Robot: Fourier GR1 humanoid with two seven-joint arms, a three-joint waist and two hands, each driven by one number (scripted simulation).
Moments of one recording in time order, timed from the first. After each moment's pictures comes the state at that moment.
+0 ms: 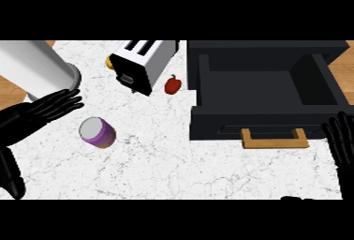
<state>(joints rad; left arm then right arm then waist) -0.27 0.51 0.14 -1.33 0.47 -1.04 -0.01 0.25 -0.09 -0.12 -2.06 -0.05 0.09 0.04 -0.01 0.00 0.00</state>
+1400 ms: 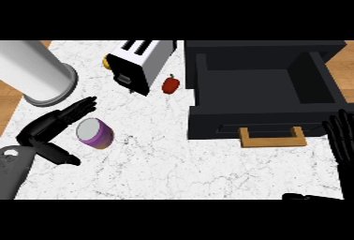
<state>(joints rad) -0.38 0.48 0.02 -0.83 -0.14 -0.77 -0.59 0.22 -0.08 -0.16 -2.02 -0.05 0.14 0.01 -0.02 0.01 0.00</state>
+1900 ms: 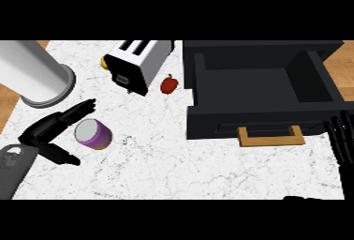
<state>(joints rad) -0.44 0.51 -0.06 -0.65 -0.19 -0.68 -0.72 0.23 -0.07 -0.16 -2.04 -0.06 0.14 0.01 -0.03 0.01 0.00</state>
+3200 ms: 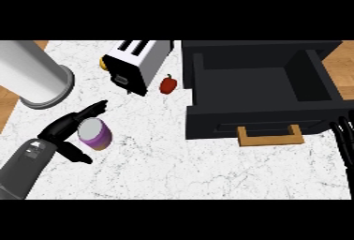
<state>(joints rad) -0.59 0.45 -0.17 -0.34 -0.23 -0.55 -0.90 0.24 -0.07 -0.17 -2.10 -0.07 0.15 0.06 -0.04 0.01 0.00</state>
